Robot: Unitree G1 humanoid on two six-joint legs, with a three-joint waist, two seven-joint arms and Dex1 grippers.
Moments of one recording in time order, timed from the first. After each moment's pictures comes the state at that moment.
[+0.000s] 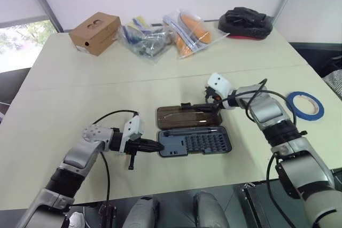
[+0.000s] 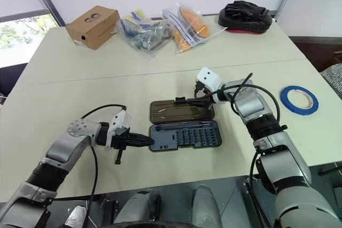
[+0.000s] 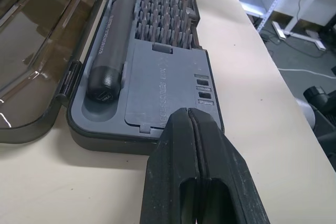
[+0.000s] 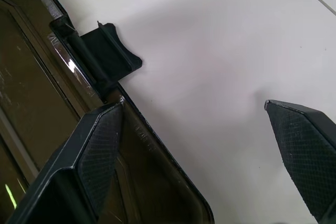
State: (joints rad) left arm -0.31 0.60 -0.24 0.03 -0.36 0.25 -1.30; right arm -0.81 -0.57 0.31 0.41 0.00 0.49 0.88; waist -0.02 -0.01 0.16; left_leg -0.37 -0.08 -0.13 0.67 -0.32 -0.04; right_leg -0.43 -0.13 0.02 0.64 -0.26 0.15
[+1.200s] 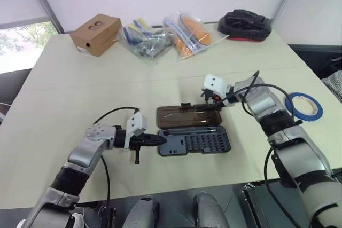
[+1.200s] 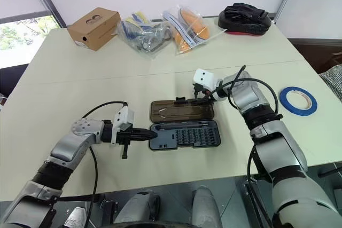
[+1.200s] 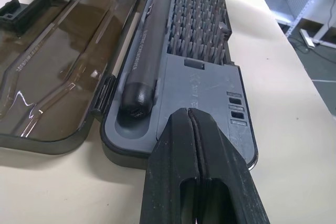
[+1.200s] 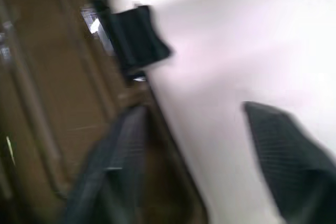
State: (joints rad) left arm -0.32 0.55 -0.23 0.05 -0.34 0.25 -1.20; right arm -0.96 -0.54 0.37 0.70 -0.12 0.30 1.09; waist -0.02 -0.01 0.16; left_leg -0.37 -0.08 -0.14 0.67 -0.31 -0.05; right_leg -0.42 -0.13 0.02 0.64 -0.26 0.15
